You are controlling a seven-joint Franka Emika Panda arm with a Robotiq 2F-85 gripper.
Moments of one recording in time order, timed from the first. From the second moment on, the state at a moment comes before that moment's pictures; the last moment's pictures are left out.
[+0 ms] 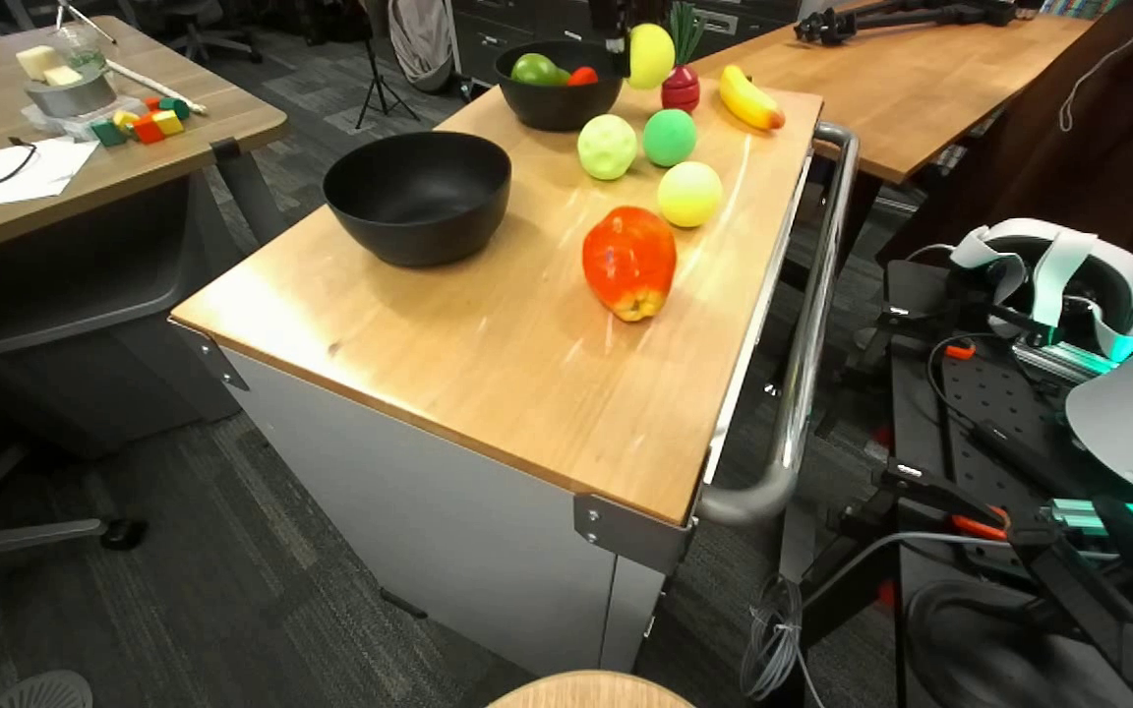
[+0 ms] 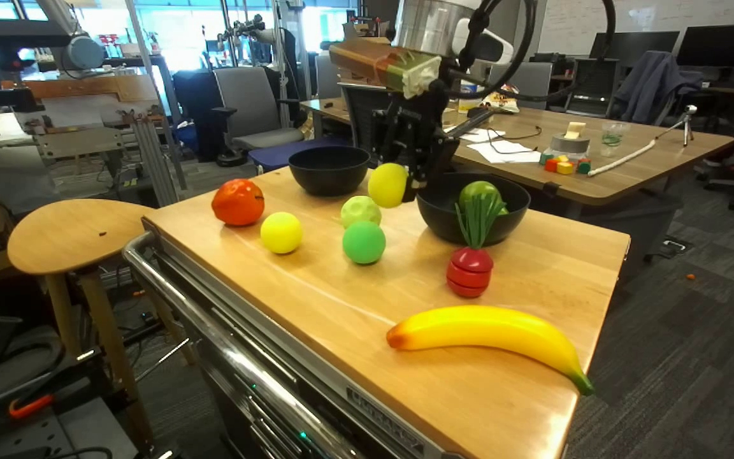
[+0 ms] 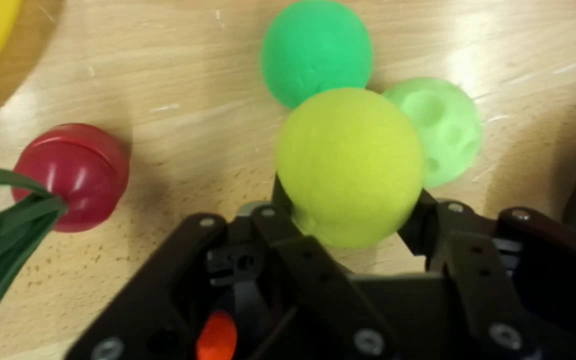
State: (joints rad) arm -0.20 0.29 -0.10 -1.82 0.10 1.97 -0.11
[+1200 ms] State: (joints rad) arm -0.19 0.20 -0.13 -1.94 0.16 2.14 -0.09
